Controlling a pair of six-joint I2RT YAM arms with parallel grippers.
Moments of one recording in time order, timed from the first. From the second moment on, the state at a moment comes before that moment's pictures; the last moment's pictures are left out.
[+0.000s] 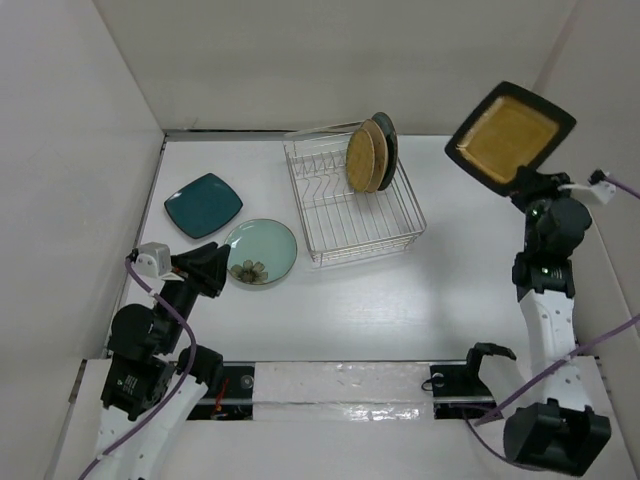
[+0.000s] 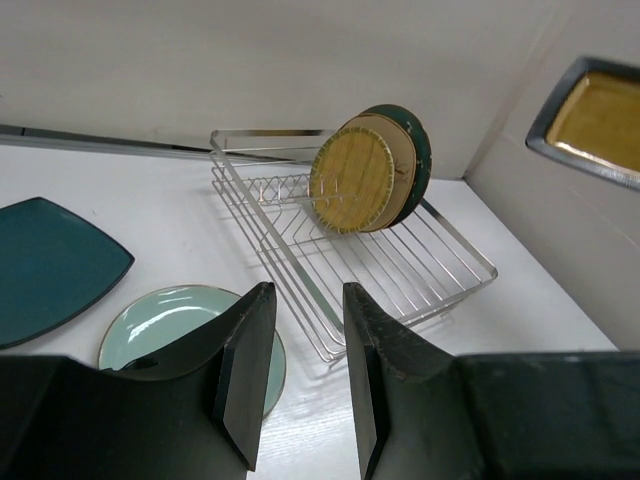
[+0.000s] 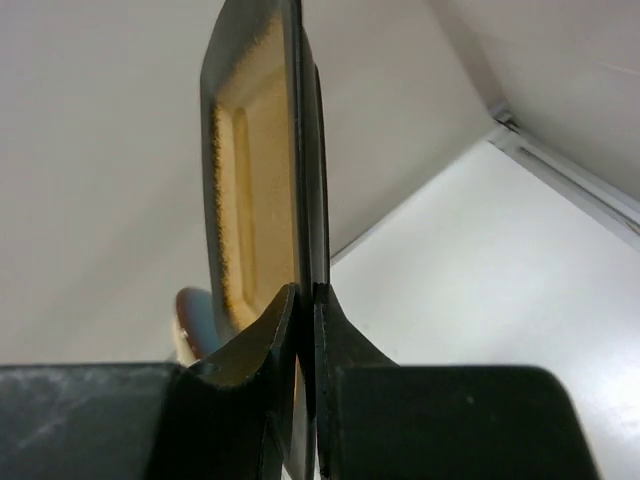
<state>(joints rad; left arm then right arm) -0.39 0.14 0.66 -0.36 -0.06 -0.34 -0.29 0.82 0.72 0.20 0.02 0.72</state>
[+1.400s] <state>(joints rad) -0.40 0.22 0.66 -0.36 -0.10 -0.33 0.54 2.19 2.39 -0.71 0.54 0.14</state>
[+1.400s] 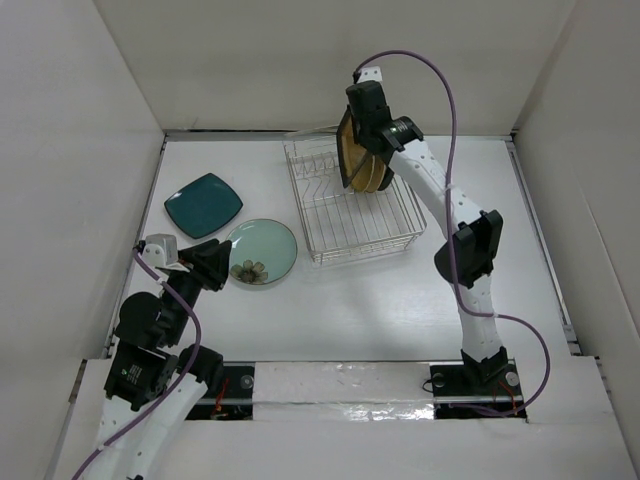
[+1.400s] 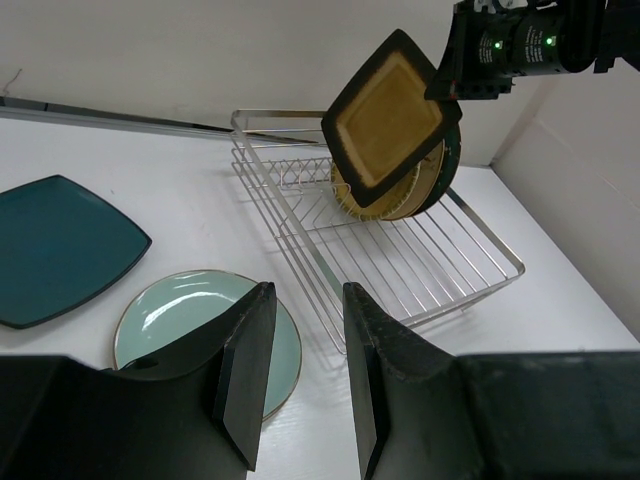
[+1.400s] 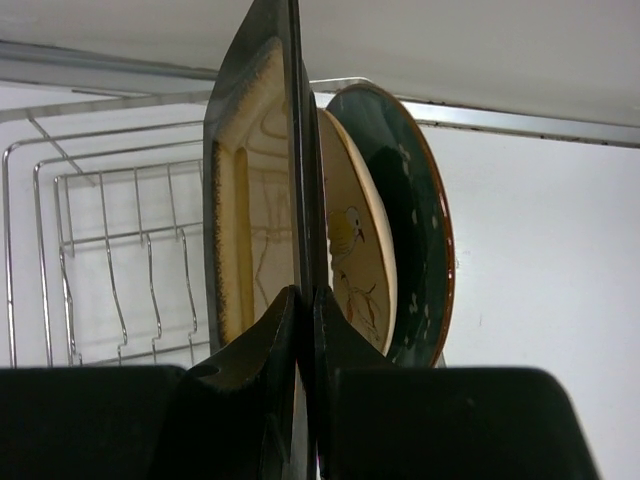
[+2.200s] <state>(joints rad) -0.40 0.23 0.66 -0.36 -0.10 -0.33 0.59 2.20 2.19 -0.52 0.52 0.11</state>
